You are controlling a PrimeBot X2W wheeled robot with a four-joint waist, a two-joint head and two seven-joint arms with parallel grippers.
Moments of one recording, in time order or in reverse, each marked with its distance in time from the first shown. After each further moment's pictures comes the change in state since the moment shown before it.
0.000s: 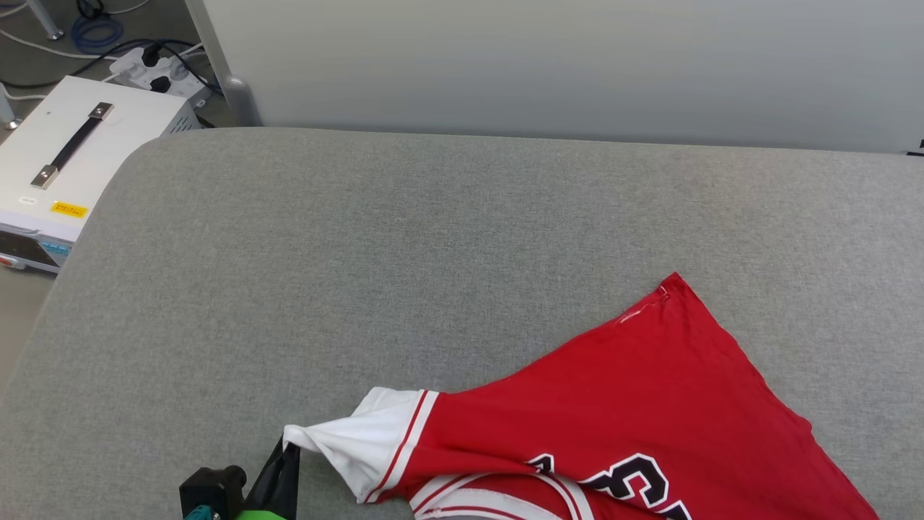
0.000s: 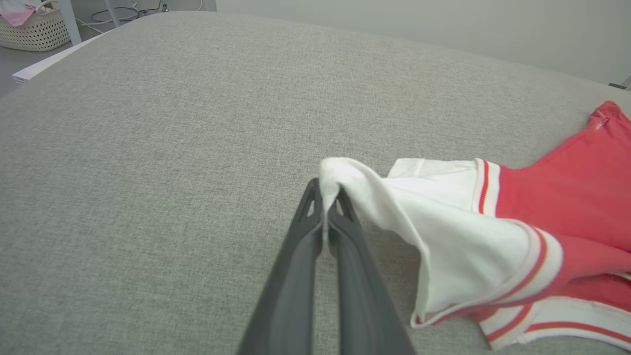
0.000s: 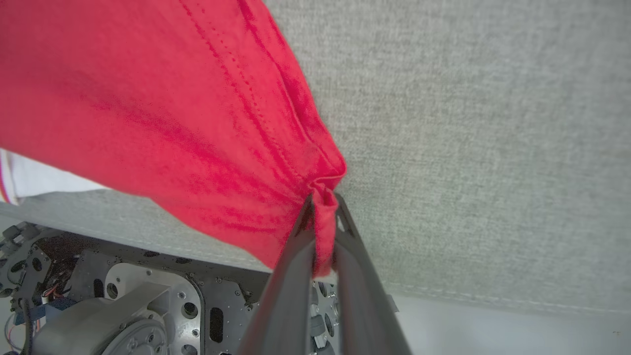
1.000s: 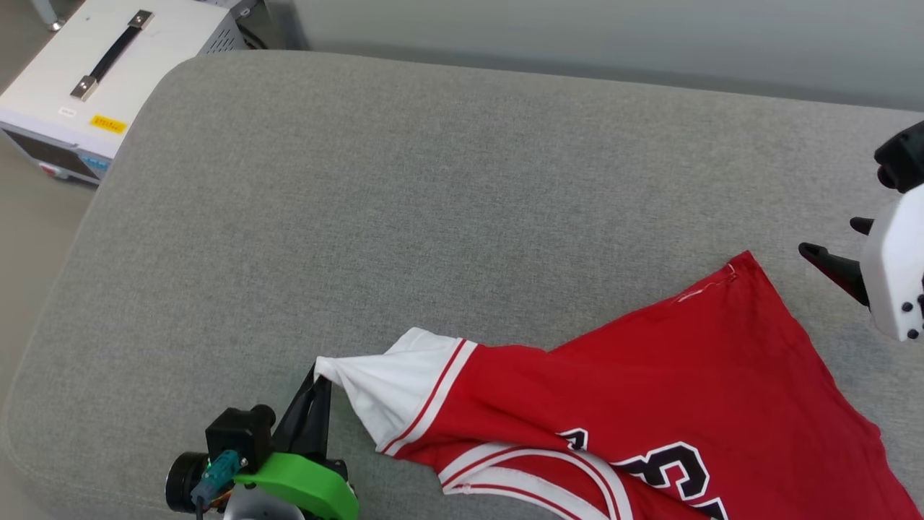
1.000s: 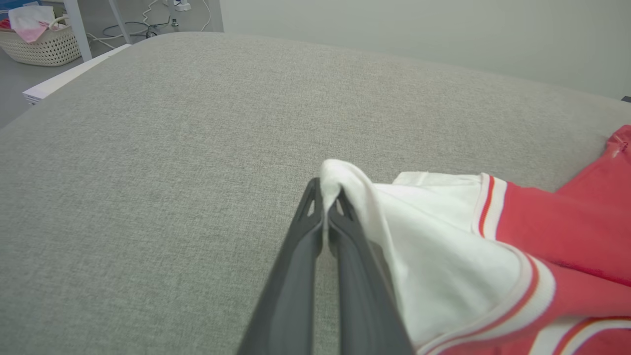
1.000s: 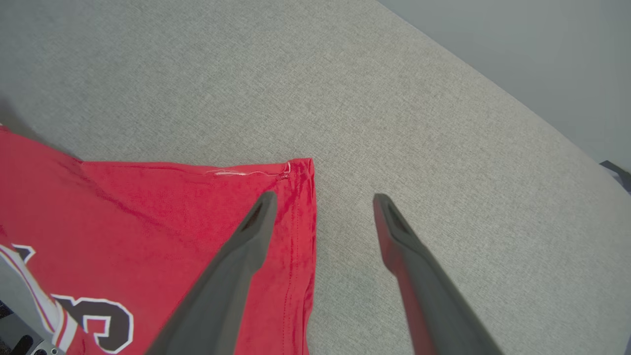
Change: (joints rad) left arm -0.107 -0.015 -0.058 -0.064 0.021 0.010 -0.006; right arm -0.714 -0.012 0.138 -0.243 -0.181 0.000 0.340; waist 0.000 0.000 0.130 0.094
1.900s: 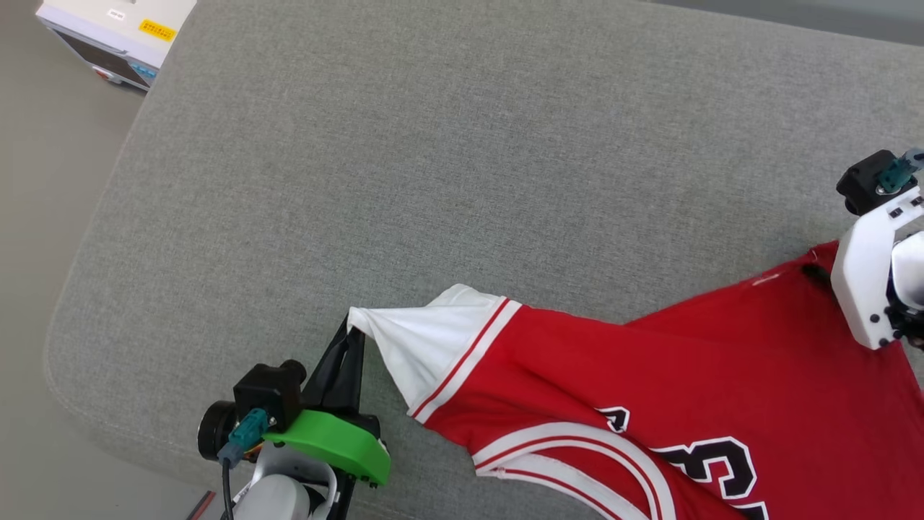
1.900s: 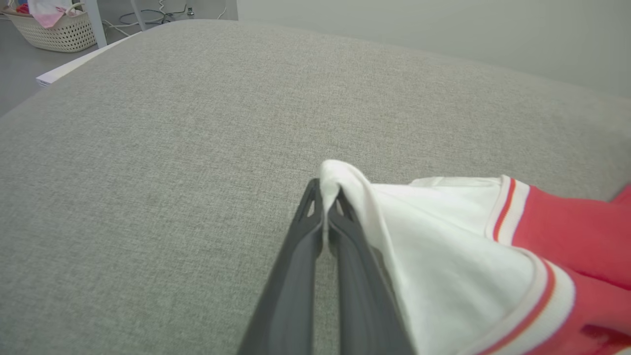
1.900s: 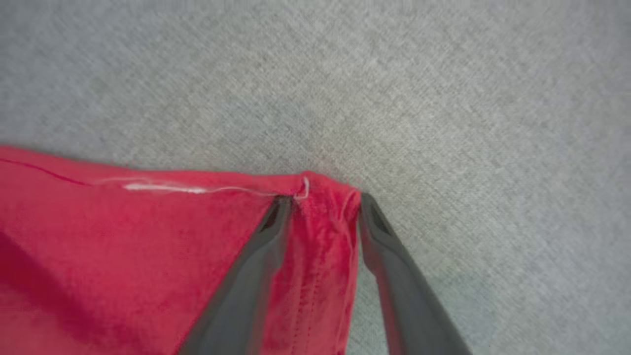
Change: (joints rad) left arm -0.103 -0.081 0.000 0.007 0.047 -0.031 -0.008; right arm -0.204 -0.007 0.414 0.392 0.038 0.000 -0.174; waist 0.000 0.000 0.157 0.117
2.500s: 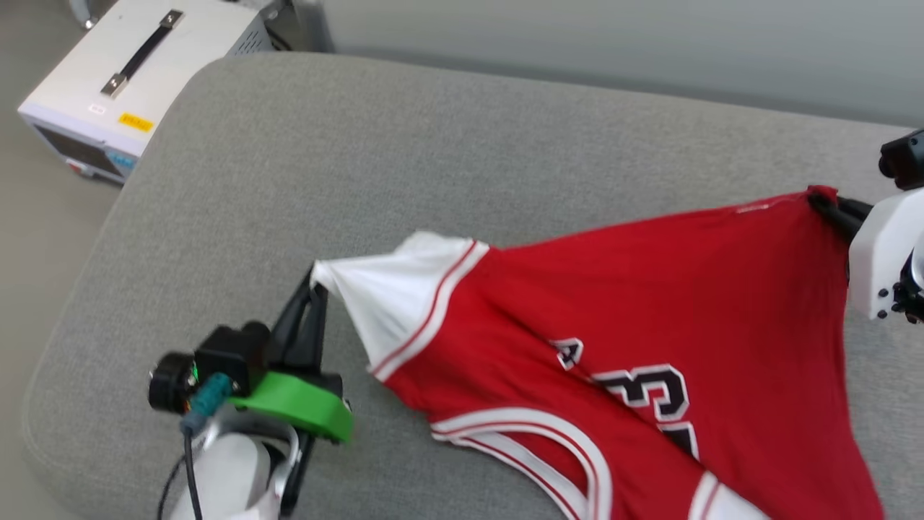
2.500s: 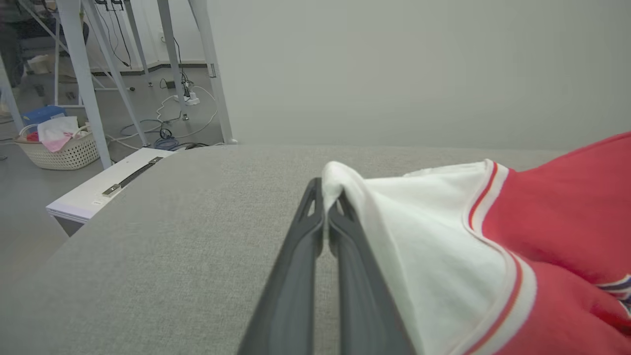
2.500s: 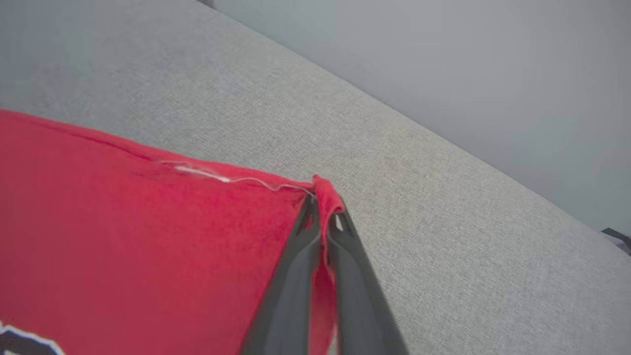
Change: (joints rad) left arm -0.060 0.067 0.040 -0.040 0.061 -0.023 0.000; right arm 0.005 0.019 -0.070 0.017 0.047 0.000 -0.393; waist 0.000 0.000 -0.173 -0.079
